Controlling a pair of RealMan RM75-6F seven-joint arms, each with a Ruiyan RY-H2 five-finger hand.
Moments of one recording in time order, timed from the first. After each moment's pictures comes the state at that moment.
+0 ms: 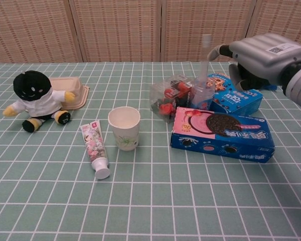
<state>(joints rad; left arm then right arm) -0.08 -1.06 -0.05 -1.68 1.50 1.50 0.04 0.64 -1.56 0.18 -1.72 -1.05 1.32 -0.87</state>
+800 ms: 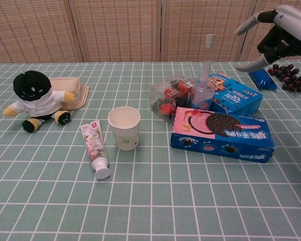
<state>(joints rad) -0.09 -1.06 -0.04 -1.68 1.50 1.50 0.04 0.57 -1.58 0.35 -1.60 -1.05 1.31 -0.28</state>
